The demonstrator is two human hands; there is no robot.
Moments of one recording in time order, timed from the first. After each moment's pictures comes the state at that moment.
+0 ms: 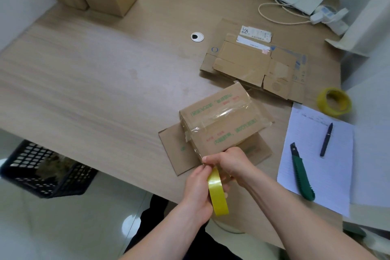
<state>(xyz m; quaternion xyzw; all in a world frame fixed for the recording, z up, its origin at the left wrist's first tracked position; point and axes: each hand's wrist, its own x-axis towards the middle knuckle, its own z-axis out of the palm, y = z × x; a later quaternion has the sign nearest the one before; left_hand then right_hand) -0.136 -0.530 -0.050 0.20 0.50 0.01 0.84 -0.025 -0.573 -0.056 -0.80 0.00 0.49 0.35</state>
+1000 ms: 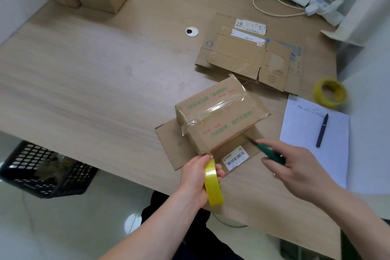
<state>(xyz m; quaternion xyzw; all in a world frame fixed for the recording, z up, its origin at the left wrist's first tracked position) -0.130 -0.523 -0.067 0.22 0.52 0.00 0.83 0.005 -0.693 0.015 -0.88 -0.34 0.22 0.24</state>
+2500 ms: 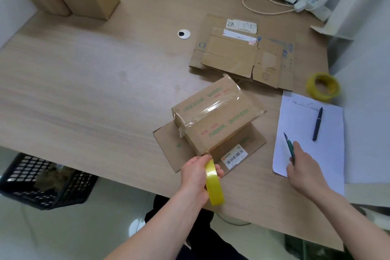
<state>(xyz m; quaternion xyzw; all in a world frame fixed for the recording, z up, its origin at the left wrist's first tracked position) -0.123 -0.521 -0.068 0.25 0.55 0.00 0.80 0.027 -0.741 -0.065 -0.97 -0.11 0.20 0.12</state>
